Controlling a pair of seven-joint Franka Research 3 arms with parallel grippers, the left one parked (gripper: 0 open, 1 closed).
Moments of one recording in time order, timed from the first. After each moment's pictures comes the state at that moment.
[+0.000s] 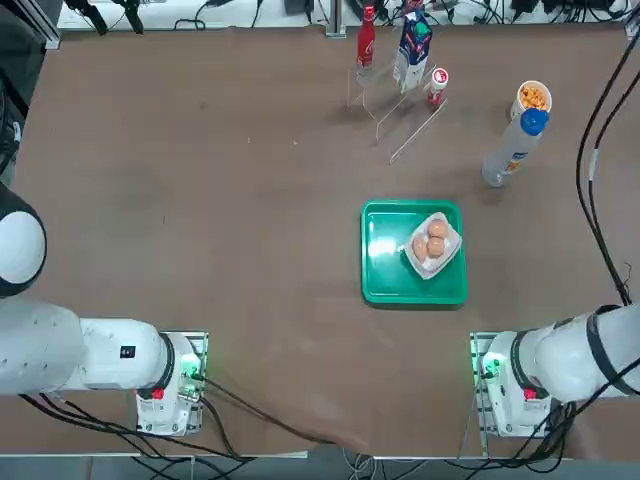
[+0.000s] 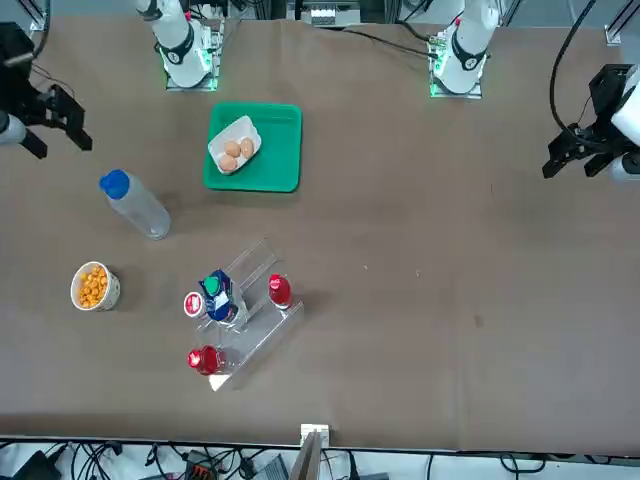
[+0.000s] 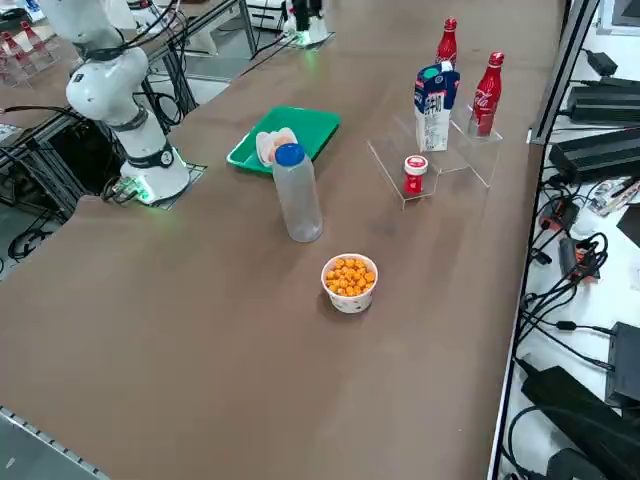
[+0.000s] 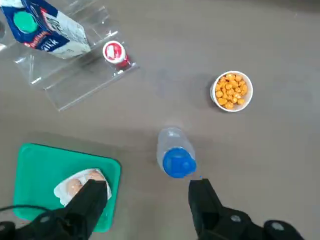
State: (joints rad) arm 0.26 -0.04 -0.23 -1.53 -0.02 1.50 -0.13
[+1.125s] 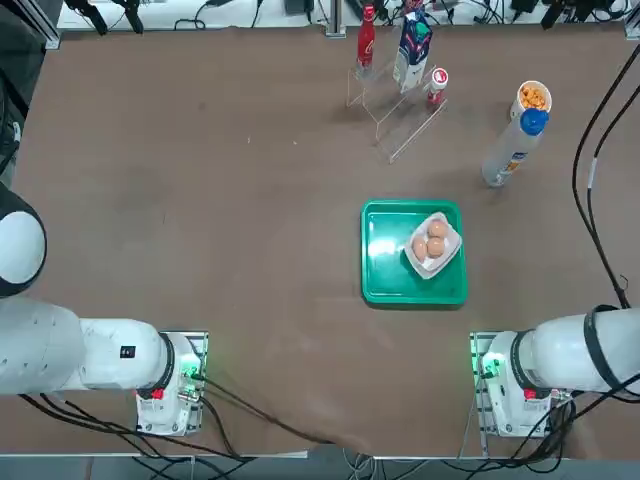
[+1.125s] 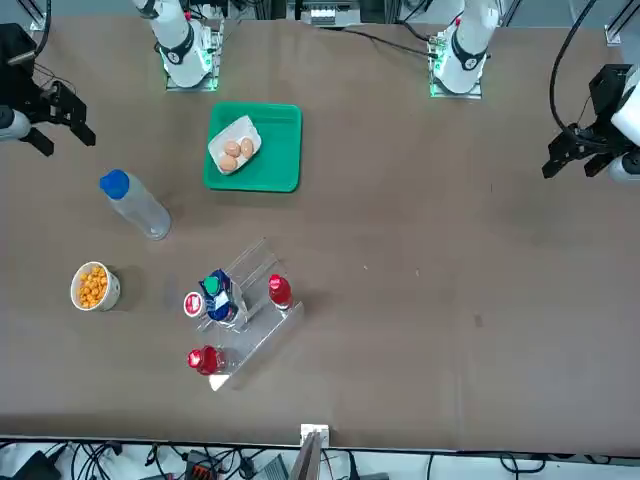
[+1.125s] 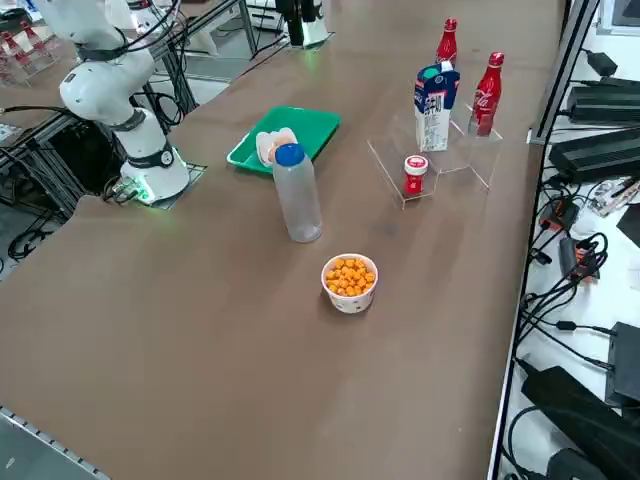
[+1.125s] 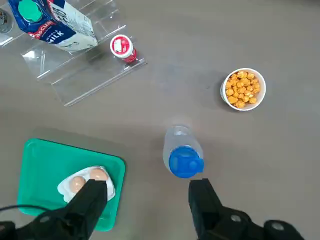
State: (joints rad) arm 0.06 -0.08 -0.03 -1.62 0.02 1.56 -0.15
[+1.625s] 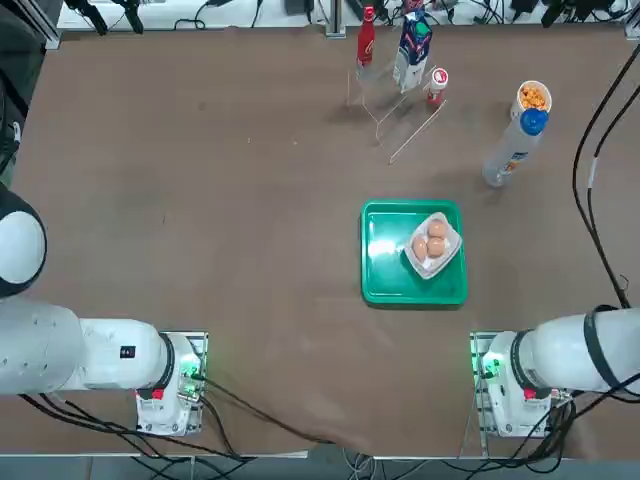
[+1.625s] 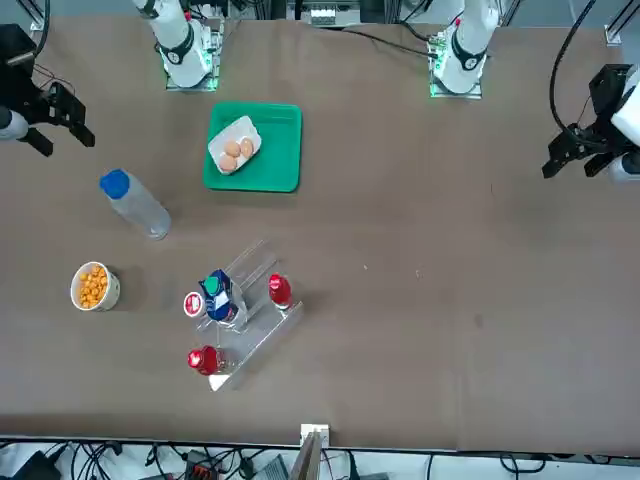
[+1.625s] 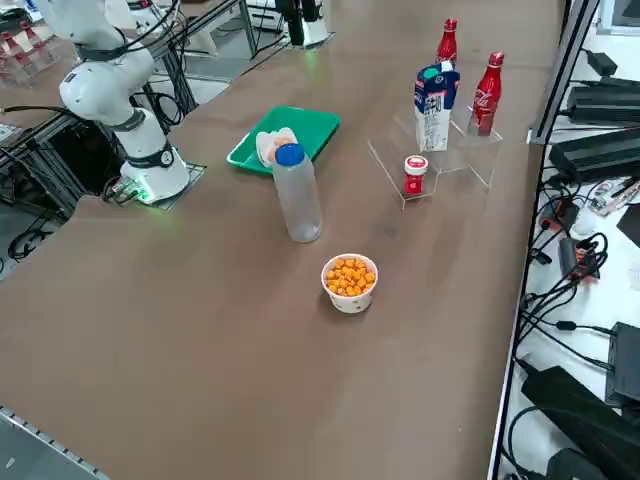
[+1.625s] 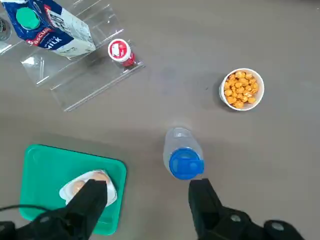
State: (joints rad) arm 0.05 -0.08 -0.03 -1.62 0.02 1.57 -0.12
